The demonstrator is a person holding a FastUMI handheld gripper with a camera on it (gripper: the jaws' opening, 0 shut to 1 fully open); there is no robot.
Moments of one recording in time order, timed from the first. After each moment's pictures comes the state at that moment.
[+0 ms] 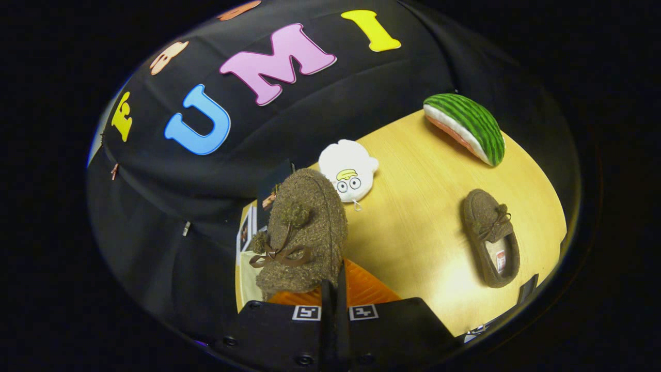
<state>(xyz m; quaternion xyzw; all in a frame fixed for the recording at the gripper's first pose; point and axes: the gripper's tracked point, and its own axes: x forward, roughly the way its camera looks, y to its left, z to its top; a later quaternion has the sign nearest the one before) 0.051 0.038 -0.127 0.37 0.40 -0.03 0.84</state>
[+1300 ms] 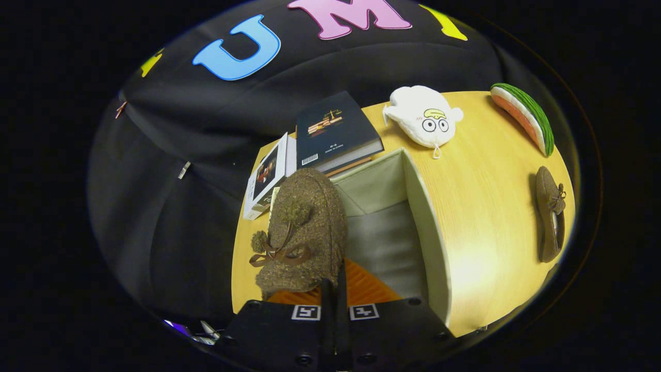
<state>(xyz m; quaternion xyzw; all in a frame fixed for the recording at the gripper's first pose) 0.047 0.238 -0.201 0.28 0.50 0.05 0.82</state>
